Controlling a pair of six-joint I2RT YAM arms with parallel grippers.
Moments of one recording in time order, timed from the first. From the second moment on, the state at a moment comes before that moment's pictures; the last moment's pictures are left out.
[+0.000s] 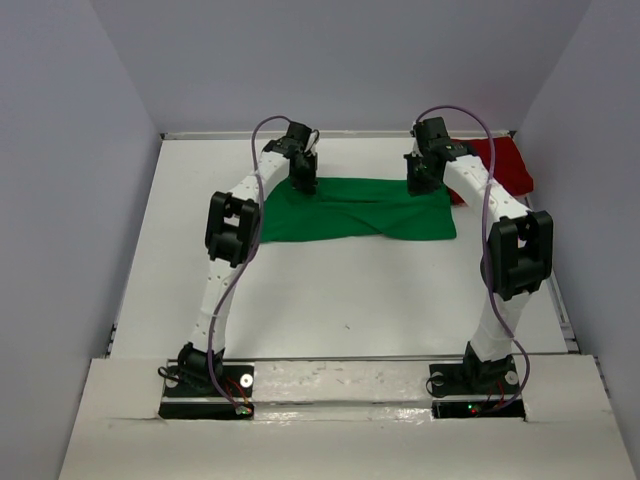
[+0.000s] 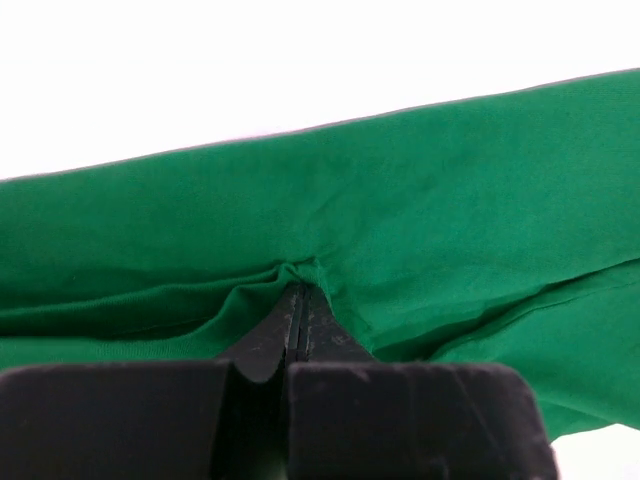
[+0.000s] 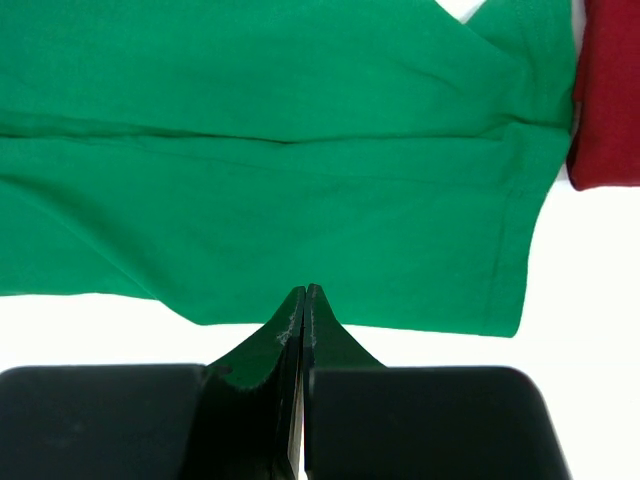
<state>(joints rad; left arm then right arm) -0.37 2.53 2.28 -0.76 0.17 -0.31 0.24 1.91 1.69 -0.78 0.10 0.18</state>
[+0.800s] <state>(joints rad) -0.39 1.91 1.77 -0.66 0.03 -0.42 0.23 2.22 1.99 -0.89 0.19 0.15</state>
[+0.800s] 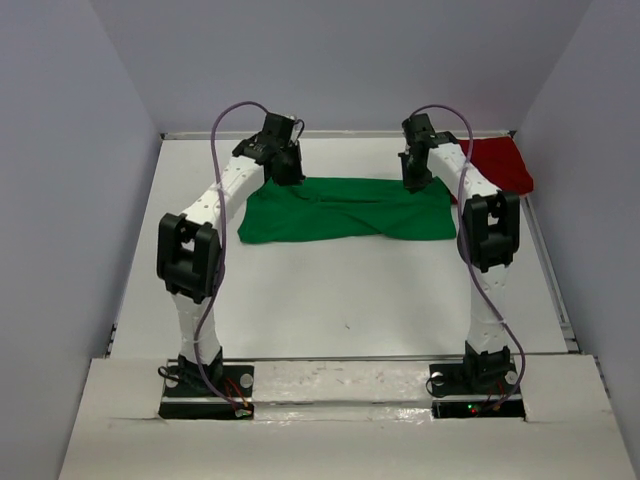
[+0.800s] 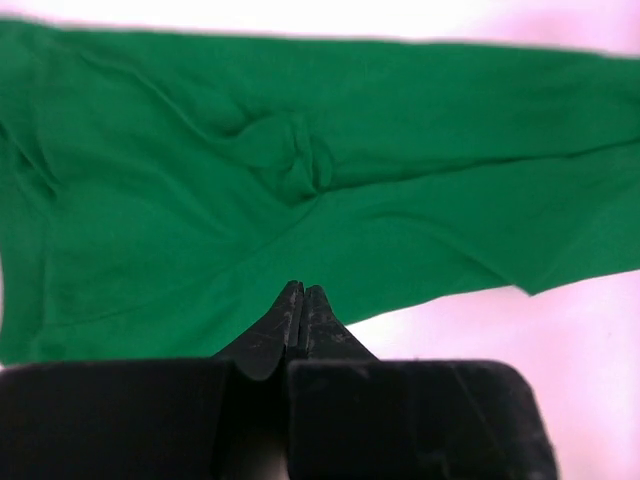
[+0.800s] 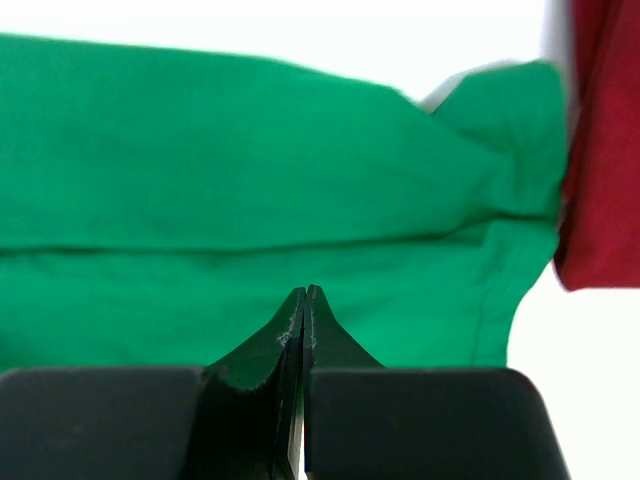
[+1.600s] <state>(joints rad) -0.38 2.31 1.98 -0.75 0.09 -0.48 0.17 2.25 1.85 -0.87 0.16 0.16</state>
